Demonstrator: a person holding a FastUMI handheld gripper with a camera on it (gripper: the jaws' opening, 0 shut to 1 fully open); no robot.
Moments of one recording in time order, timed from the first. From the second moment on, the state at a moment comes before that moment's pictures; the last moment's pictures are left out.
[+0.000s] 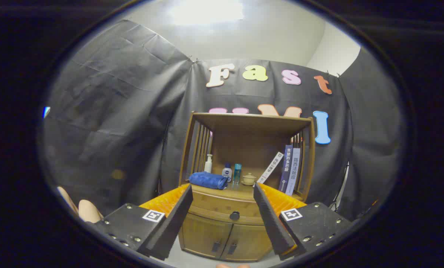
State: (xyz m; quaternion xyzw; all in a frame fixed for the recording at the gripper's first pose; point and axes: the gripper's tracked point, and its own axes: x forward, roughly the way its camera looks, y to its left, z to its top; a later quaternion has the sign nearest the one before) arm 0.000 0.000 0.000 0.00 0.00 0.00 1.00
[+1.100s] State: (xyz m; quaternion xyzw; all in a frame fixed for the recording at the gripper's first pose) arm 0.018 -0.013 -0.043 -0.02 0.03 -0.02 1.00
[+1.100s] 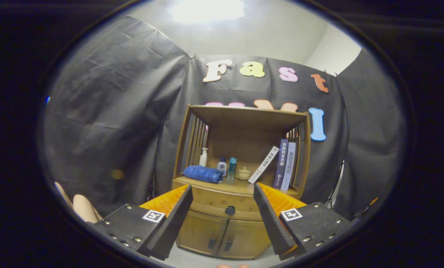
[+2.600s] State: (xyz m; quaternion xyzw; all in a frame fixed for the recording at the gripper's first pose) arm 0.248 -0.061 -0.280 -0.03 0.17 -0.09 0.98
